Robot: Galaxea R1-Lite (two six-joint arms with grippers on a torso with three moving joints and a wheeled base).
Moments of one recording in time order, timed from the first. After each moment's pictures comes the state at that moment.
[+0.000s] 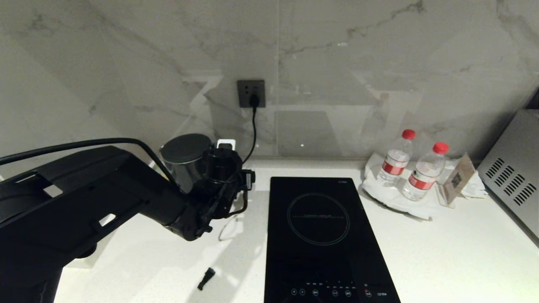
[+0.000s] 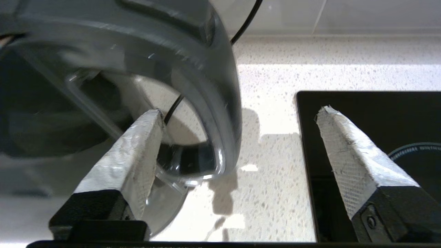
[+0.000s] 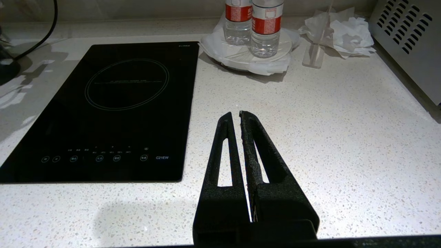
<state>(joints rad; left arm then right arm) -0.52 2.20 -1.14 -0.83 0.47 -0.11 0.00 0.00 0.00 0.00 0.00 0.00</state>
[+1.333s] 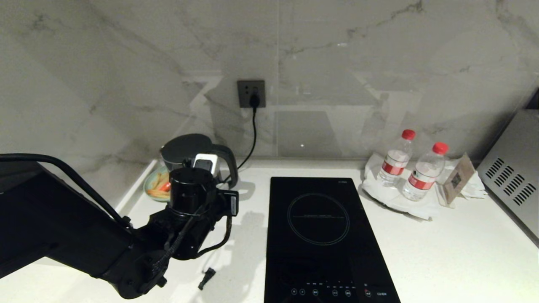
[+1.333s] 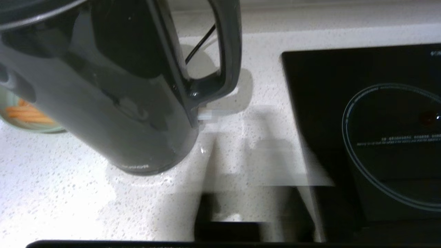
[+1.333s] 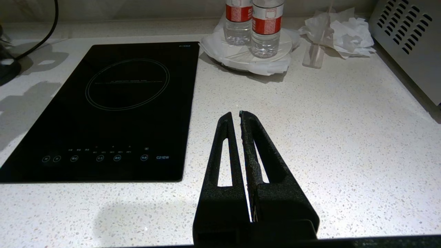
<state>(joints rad) -0.59 1.95 -0.71 -0.98 0.46 -0.11 0.00 0.00 0.00 0.00 0.00 0.00</state>
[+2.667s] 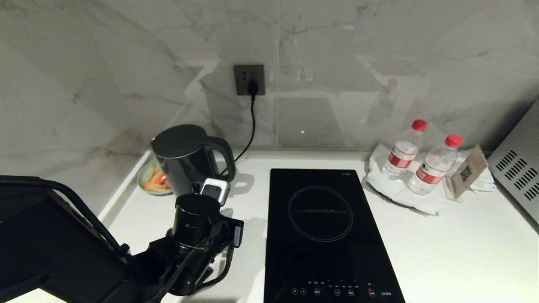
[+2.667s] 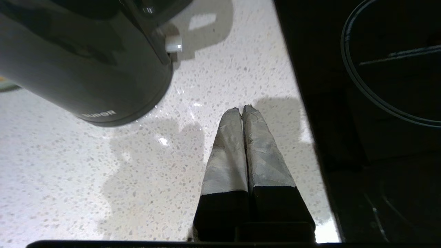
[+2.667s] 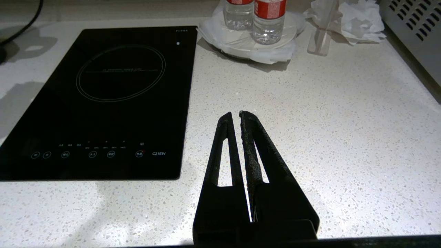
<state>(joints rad) -0.68 1.93 -0.57 -0.99 0.47 -0.11 0.00 0.00 0.00 0.00 0.00 0.00</state>
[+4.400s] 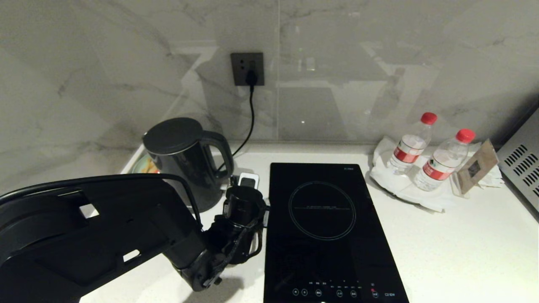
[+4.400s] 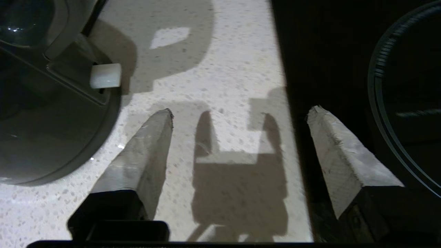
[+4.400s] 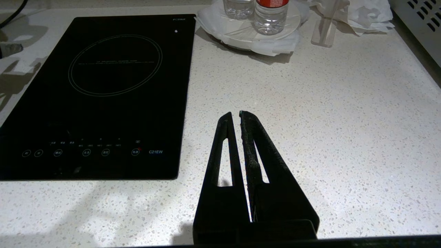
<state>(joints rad) -0.69 2.25 -0.94 -0.99 0.58 -0.09 0.00 0.00 0.00 0.00 0.00 0.00</state>
